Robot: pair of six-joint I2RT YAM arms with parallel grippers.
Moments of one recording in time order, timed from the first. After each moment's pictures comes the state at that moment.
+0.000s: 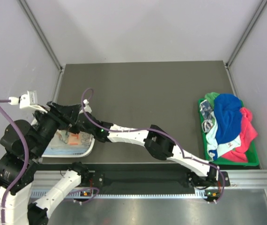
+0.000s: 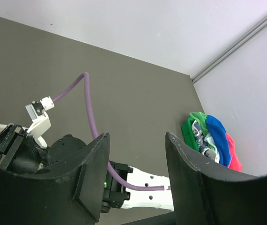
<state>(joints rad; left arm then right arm) -0.41 0.63 1.46 -0.90 -0.13 -0.58 1.25 2.62 2.29 0.19 0.09 1.37</state>
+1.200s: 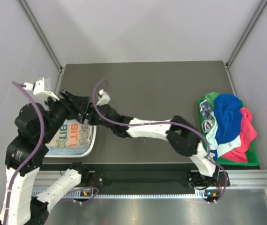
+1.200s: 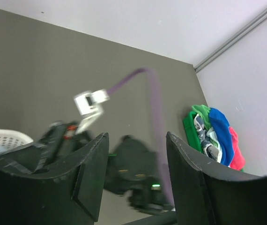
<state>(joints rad) -0.41 0.73 1.46 -0.86 -0.09 -0.57 1.20 2.25 1.75 0.34 0.14 1.01</state>
